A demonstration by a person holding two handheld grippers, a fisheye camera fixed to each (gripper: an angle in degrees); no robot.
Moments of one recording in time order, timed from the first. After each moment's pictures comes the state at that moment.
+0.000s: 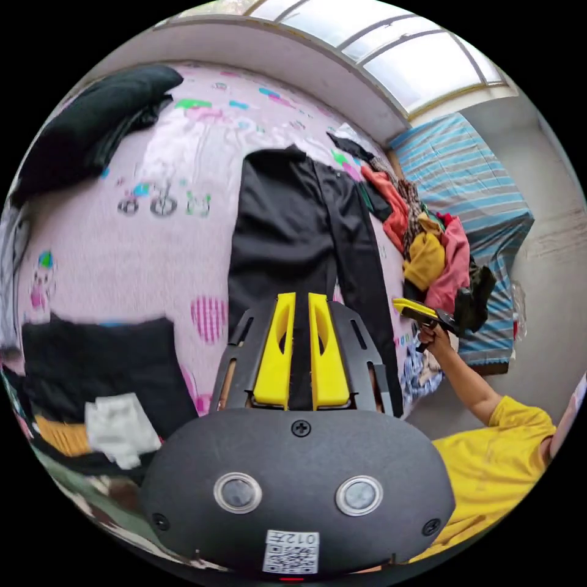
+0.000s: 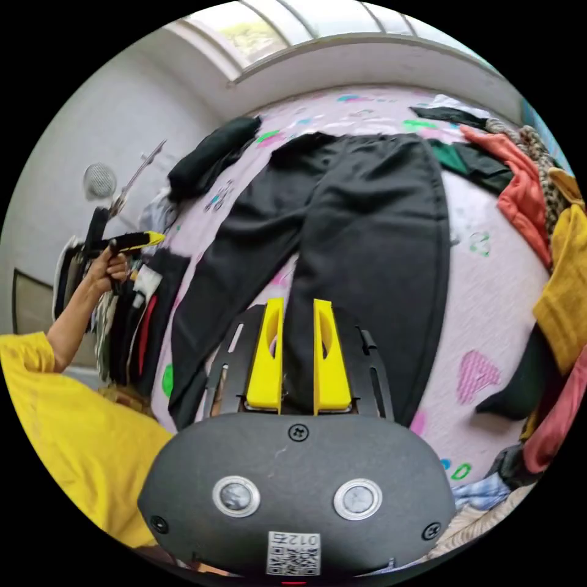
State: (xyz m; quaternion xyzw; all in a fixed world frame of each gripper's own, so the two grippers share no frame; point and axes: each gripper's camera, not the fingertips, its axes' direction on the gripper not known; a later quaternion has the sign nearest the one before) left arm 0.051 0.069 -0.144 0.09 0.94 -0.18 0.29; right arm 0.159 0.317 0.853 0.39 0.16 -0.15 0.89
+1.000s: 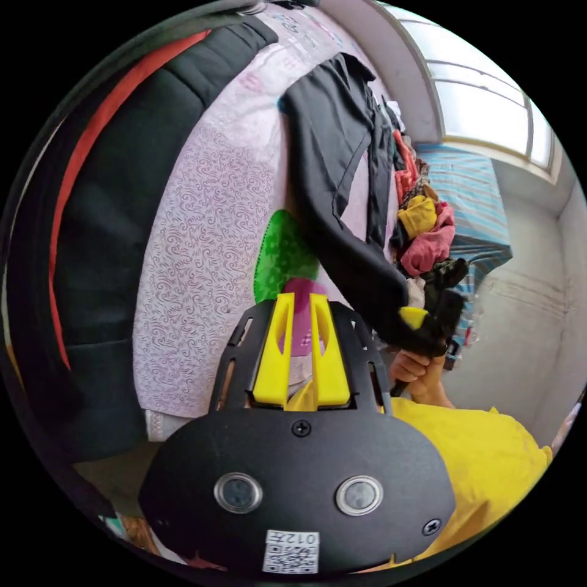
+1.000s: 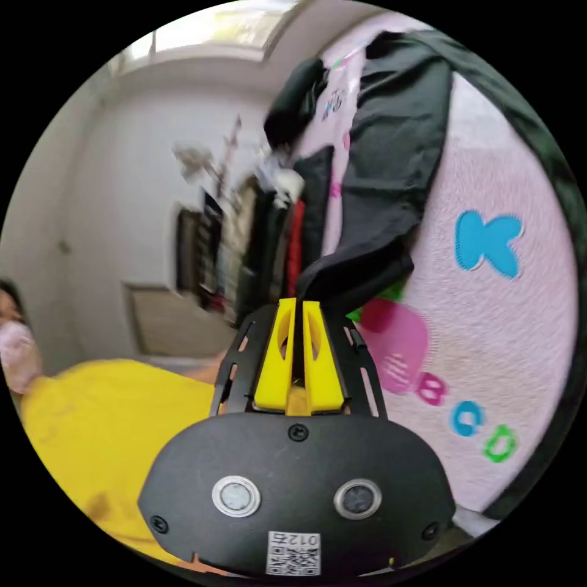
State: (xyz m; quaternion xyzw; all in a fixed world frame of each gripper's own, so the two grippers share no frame) left arm 0.260 0.455 -0.185 -0.07 0.98 -0.14 0.12; right arm 0.057 0.336 0.980 0.27 -0.16 -0.19 0.93
